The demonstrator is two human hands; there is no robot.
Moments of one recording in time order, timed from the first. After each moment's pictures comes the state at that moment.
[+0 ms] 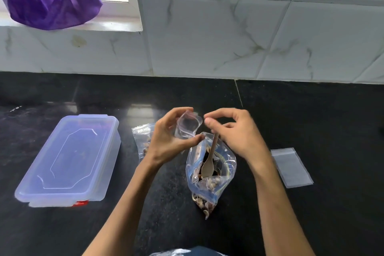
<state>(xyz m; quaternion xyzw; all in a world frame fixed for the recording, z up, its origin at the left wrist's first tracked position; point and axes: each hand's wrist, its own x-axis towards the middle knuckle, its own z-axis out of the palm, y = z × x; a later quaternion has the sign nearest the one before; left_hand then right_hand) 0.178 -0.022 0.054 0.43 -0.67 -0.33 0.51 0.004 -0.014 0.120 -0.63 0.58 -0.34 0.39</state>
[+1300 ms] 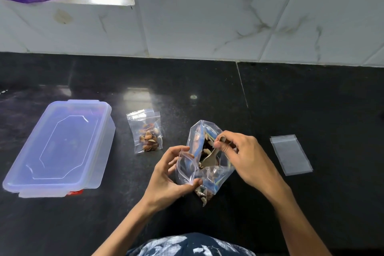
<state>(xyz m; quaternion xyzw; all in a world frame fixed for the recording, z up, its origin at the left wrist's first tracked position) 0.166 0.062 -0.006 0.45 -0.53 -0.52 0.49 -0.031 0.014 0.064 -0.76 0.56 -0.19 0.28</state>
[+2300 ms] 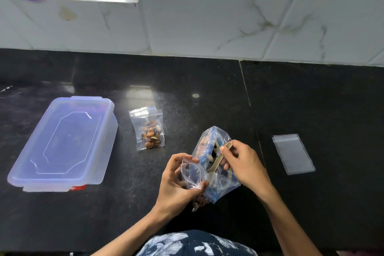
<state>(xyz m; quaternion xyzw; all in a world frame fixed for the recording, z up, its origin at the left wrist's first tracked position) 0.141 0.080 -0.024 0.46 -0.46 -0.53 0.55 -0.027 0.020 0.032 -0.59 0.67 -0.18 0.41</state>
